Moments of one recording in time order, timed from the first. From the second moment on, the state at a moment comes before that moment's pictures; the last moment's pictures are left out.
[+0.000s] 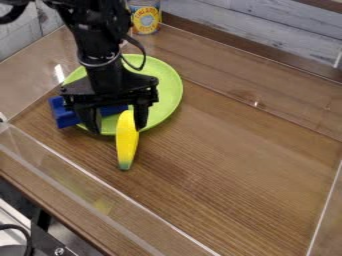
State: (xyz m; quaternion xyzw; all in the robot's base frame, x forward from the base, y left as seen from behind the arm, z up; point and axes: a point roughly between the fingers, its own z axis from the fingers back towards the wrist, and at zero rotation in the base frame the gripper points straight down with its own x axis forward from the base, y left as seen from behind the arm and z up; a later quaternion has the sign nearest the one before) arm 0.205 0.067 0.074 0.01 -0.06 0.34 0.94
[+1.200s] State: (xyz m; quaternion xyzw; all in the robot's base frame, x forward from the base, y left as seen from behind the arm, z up) arm 0.207 0.071 0.051 0.02 -0.05 0.35 0.93
